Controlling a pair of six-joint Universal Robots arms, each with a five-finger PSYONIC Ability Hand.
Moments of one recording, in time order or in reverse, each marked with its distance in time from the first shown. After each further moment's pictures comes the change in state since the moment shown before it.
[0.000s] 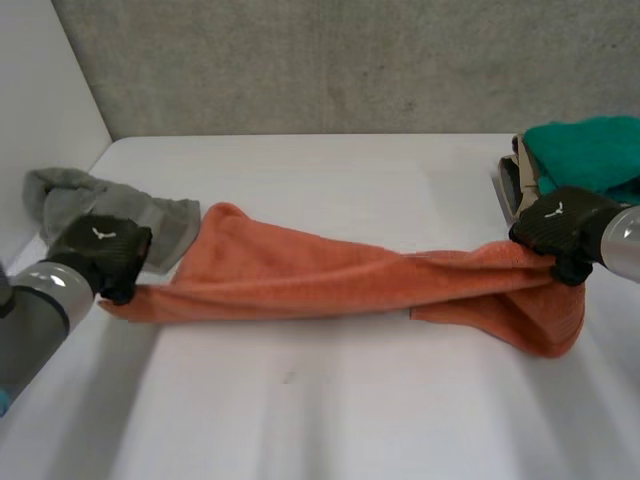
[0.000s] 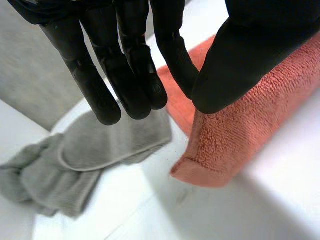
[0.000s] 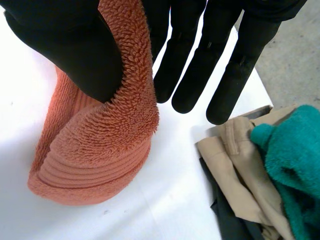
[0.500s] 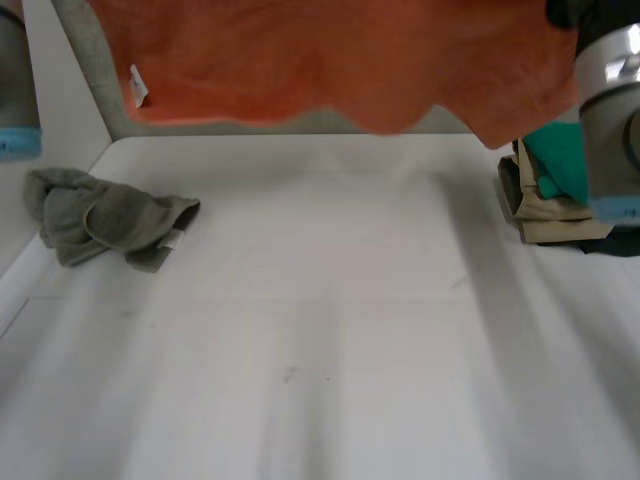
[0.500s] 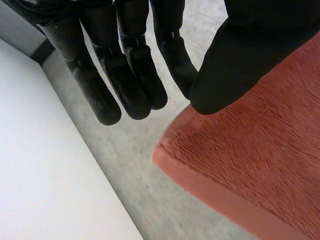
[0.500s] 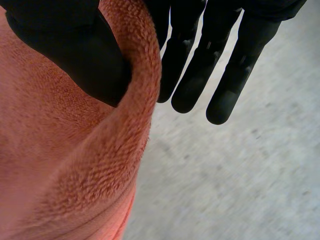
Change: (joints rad) left arm -0.051 -0.122 0.660 0.638 -0.101 -0.079; right arm 0.164 0.016 -0.093 -1.137 0.198 0.508; left_hand 0.000 0.000 0.000 0.004 0.006; right_hand 0.000 0.000 0.005 0.001 0.014
